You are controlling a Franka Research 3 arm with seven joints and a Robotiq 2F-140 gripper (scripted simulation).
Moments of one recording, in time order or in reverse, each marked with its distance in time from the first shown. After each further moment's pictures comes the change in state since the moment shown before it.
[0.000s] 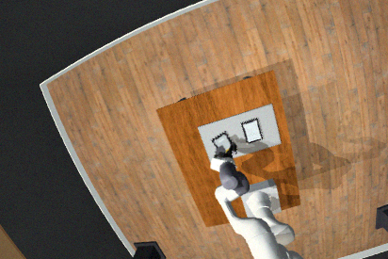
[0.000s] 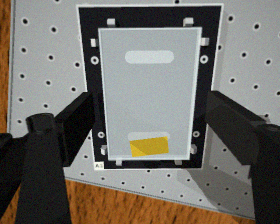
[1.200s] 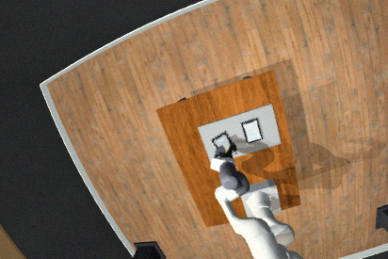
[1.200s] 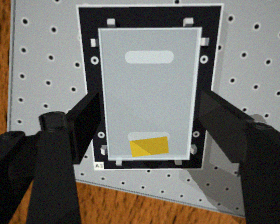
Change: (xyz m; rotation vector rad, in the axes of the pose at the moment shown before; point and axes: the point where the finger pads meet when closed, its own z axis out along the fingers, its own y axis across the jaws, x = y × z) arm 0.000 0.000 0.000 0.000 0.000 0.000
